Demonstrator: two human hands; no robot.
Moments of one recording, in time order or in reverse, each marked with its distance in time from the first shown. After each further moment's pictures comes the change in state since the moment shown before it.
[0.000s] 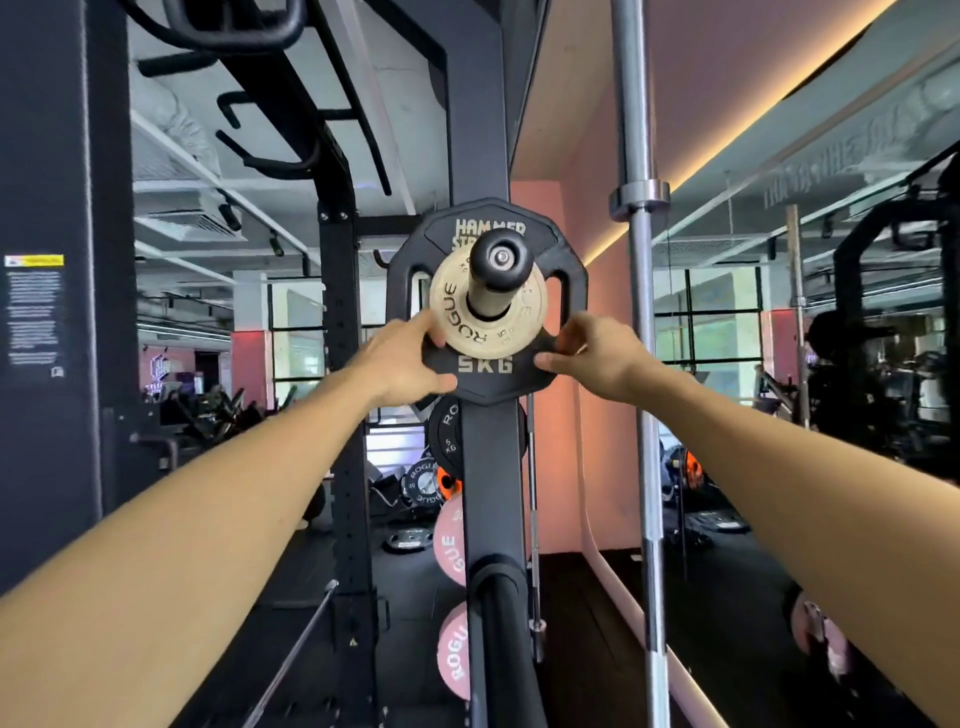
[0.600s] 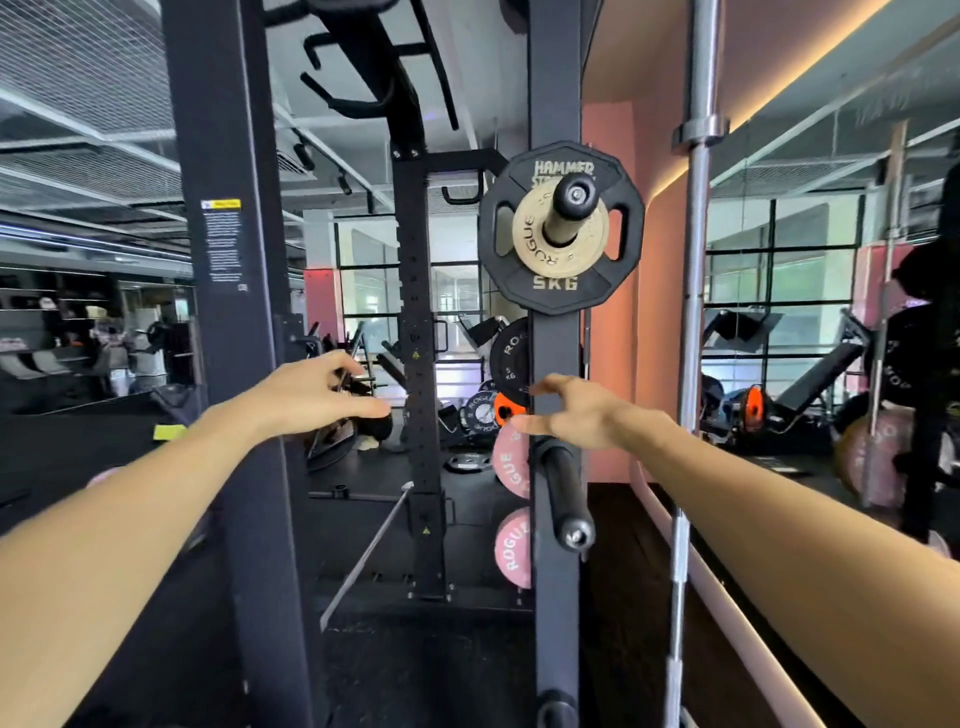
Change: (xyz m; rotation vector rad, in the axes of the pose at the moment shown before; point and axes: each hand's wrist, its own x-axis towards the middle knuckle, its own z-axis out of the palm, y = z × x) left_hand -0.228 -0.099 -0.073 -0.031 -0.178 -0.351; right_hand -0.164 -0.056 0.063 0.024 -0.541 -0.010
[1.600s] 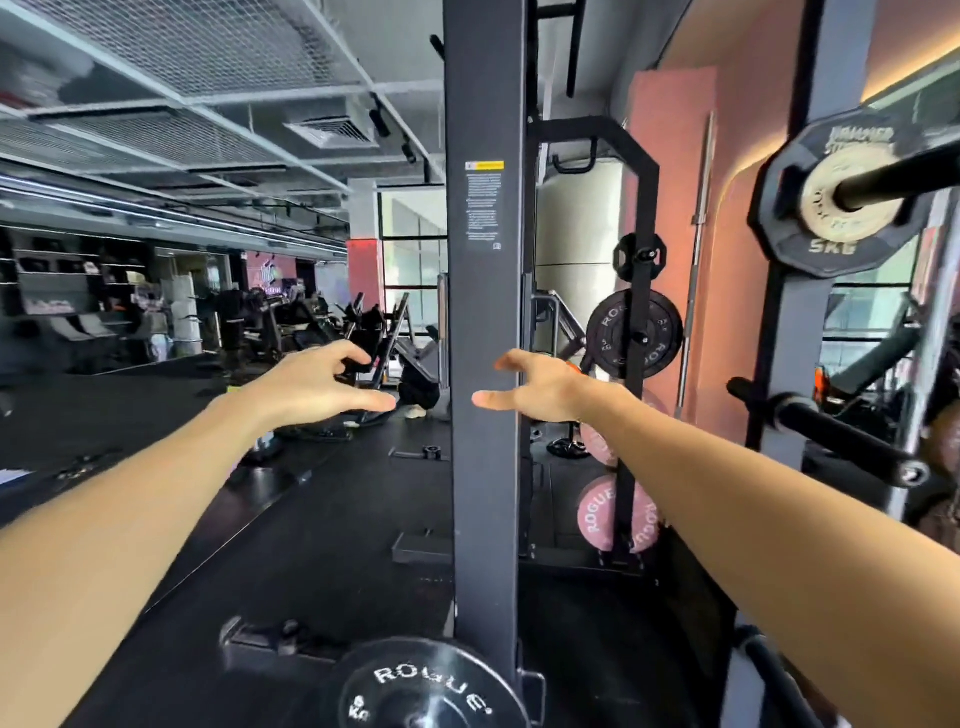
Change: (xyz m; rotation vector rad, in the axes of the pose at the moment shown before) left_hand -0.098 -0.368 -0.199 -0.059 -0.022 -0.039; right_hand 0.051 -0.392 0.233 0.121 -0.076 -0.071
